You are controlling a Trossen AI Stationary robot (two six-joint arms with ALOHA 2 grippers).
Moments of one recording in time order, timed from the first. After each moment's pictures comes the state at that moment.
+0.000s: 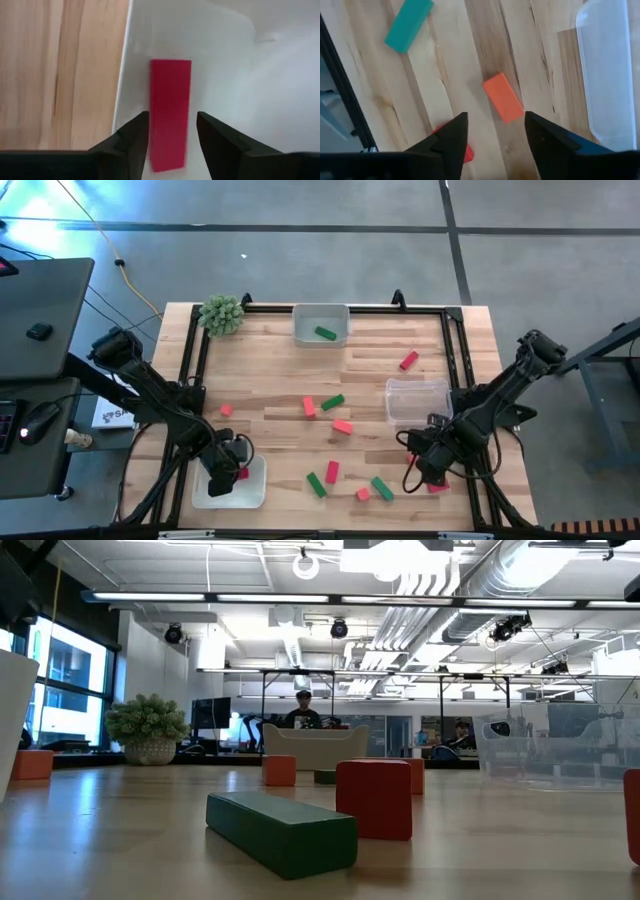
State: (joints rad) left arm -0.68 1.36 0.66 -0.49 0.04 -1.02; right arm 0.76 1.37 1.02 -1.07 0.04 0.98
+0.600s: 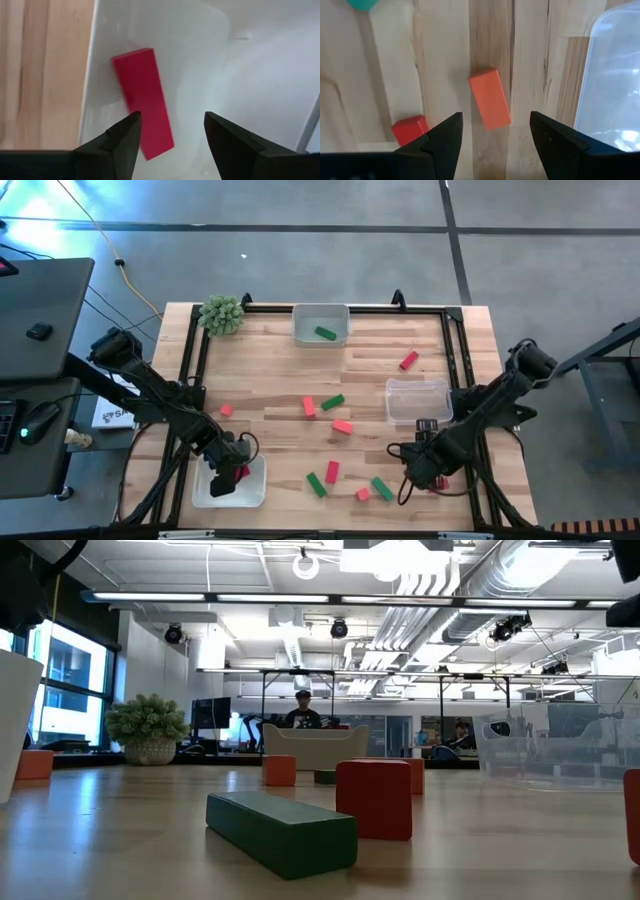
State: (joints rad) left arm -0.62 1.36 0.66 -0.44 0.19 -1.03; right arm 0.76 1.54 1.02 -1.07 0.05 0.75
